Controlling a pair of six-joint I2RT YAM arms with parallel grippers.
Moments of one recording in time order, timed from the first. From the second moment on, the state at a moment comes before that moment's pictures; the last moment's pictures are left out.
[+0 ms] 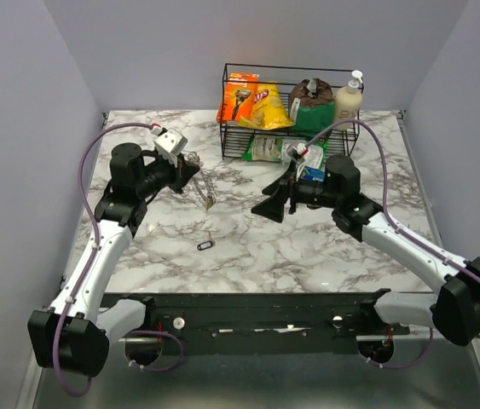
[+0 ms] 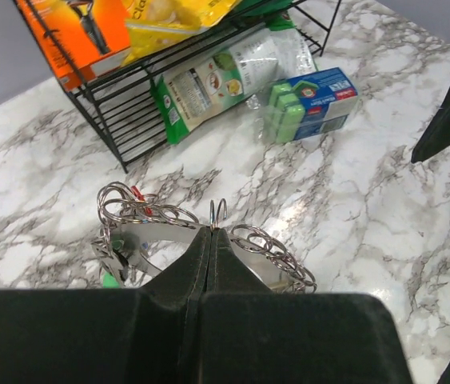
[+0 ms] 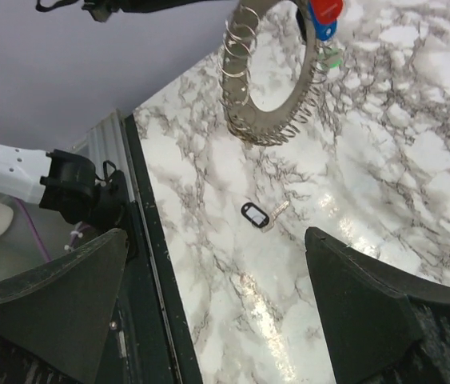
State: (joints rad) left arm -0.19 1.07 0.96 -0.13 0.59 0.07; right arm 0.57 1.22 0.86 0.18 -0.70 0.31
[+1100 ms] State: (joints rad) left arm 0.00 0.77 0.63 0.00 0.23 -0.10; right arm 0.97 1.81 1.23 -0.22 -0.23 0.28
